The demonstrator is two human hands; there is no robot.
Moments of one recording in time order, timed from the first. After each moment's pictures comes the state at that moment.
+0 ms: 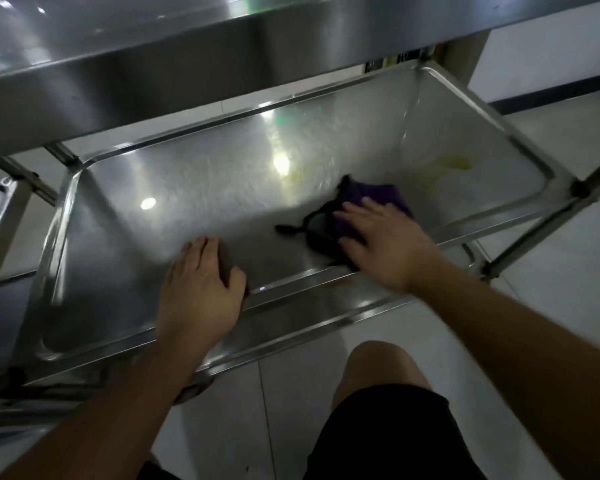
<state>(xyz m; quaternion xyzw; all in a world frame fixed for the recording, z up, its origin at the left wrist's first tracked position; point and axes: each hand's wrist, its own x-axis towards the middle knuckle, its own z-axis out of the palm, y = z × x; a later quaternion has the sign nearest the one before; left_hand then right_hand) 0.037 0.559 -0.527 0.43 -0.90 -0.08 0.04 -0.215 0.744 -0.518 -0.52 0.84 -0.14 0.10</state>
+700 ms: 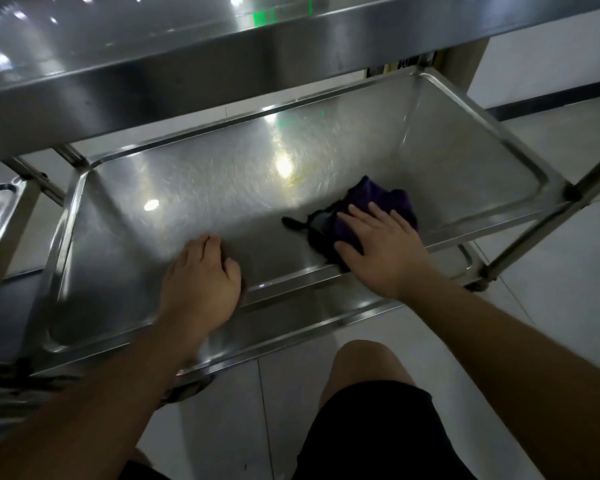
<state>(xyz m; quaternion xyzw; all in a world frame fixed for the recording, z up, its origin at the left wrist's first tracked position) 0.030 0.563 -0.509 0.45 -0.89 -0.08 0.00 -0.202 0.753 -0.520 -0.48 0.86 -0.12 0.10</state>
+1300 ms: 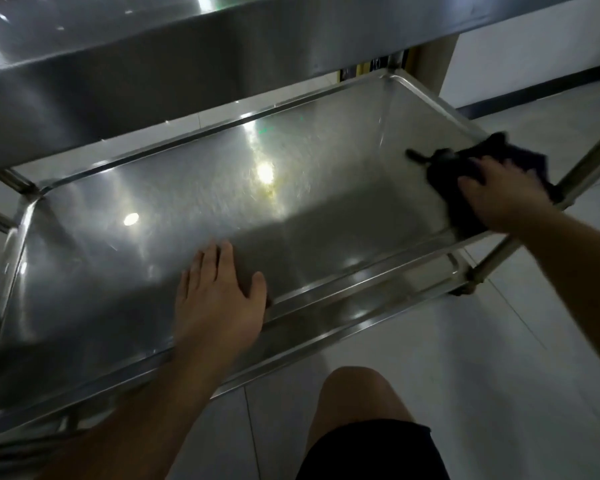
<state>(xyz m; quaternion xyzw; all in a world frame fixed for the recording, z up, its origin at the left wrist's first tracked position) -0.027 0.593 -0.533 0.42 -0.90 -0.09 0.04 -0.397 0.835 -0.519 -0.22 0.96 -0.14 0.09</state>
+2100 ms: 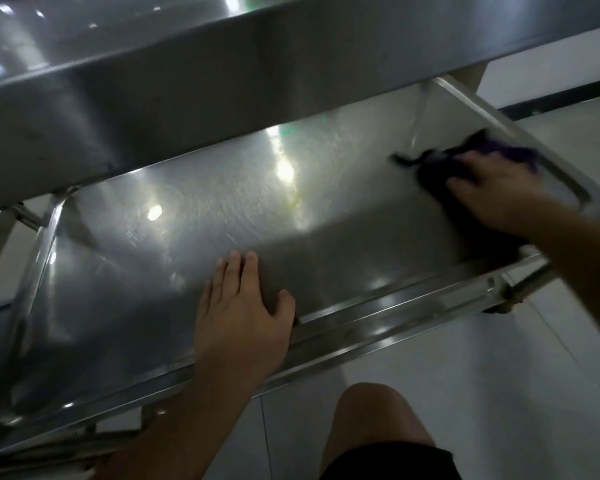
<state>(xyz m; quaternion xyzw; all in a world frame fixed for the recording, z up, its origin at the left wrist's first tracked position) -0.024 0.595 -0.529 0.41 -0.90 -0.11 0.07 -0.410 0.773 -0.522 -0.30 0.94 -0.13 0.08</state>
